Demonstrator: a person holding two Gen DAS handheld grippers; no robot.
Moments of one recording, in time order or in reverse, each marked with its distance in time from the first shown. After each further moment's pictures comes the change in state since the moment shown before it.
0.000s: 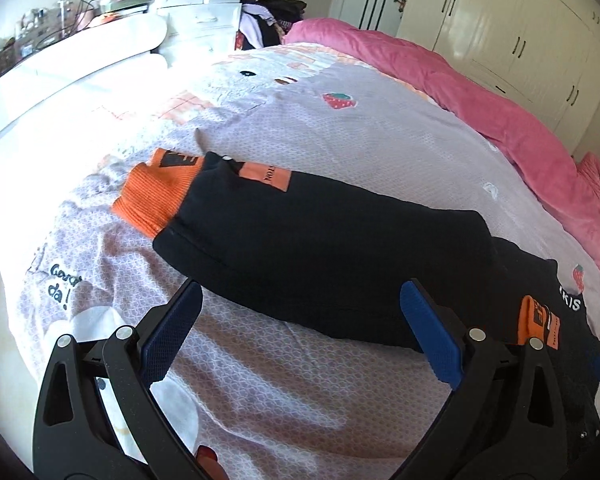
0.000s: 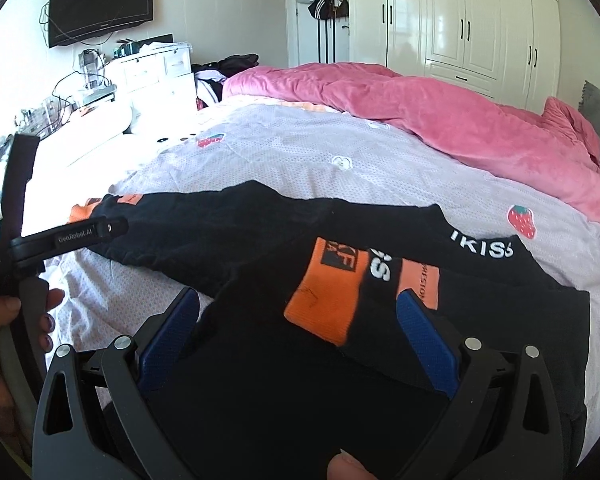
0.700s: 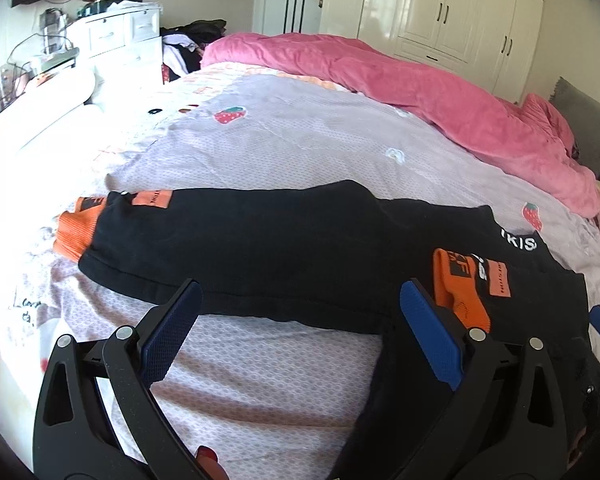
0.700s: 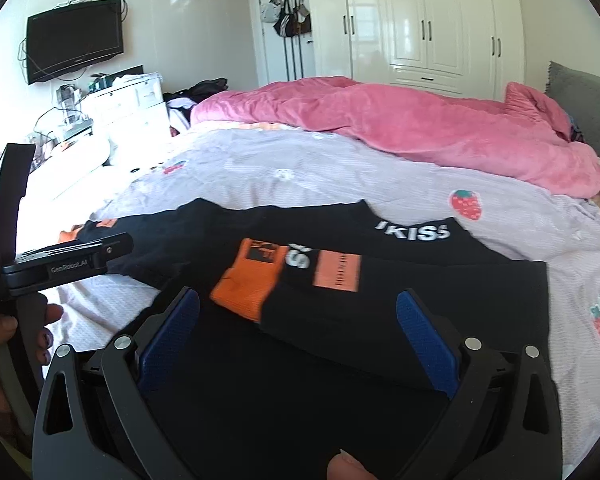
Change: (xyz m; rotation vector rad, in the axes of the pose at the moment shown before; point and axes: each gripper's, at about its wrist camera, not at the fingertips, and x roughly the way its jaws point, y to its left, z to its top) left arm -0.035 -0.089 -0.024 0.237 -0.038 -0.126; right arm -0.041 -0.058 -0.022 0.101 -0.064 -0.043
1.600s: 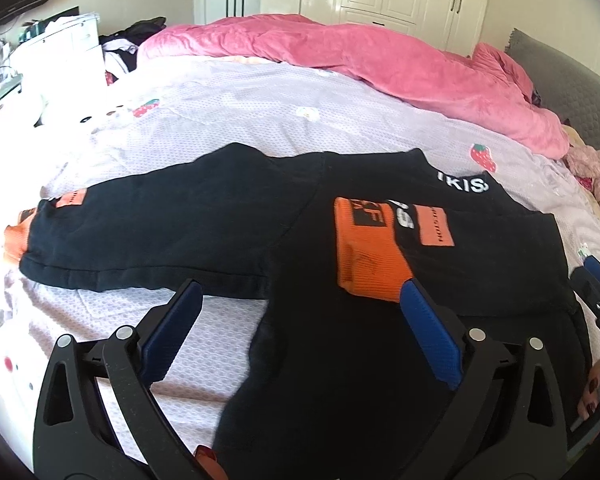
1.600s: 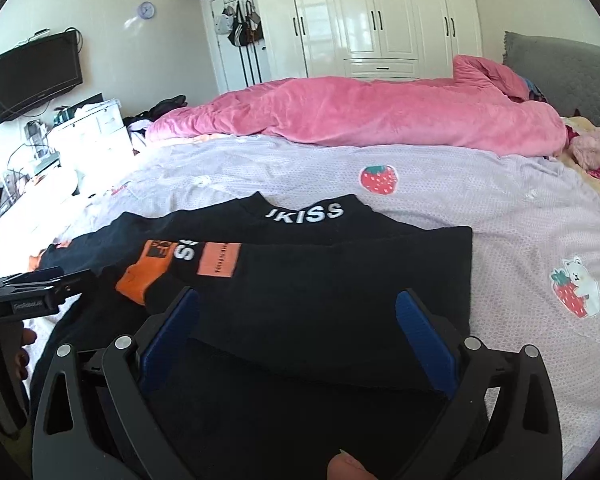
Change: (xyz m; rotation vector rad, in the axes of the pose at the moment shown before) left arm 0.008 -0.079 -0.027 0.158 0.073 -0.093; right arm -0.025 -0.115 -0.028 0.130 -0.024 -0.072
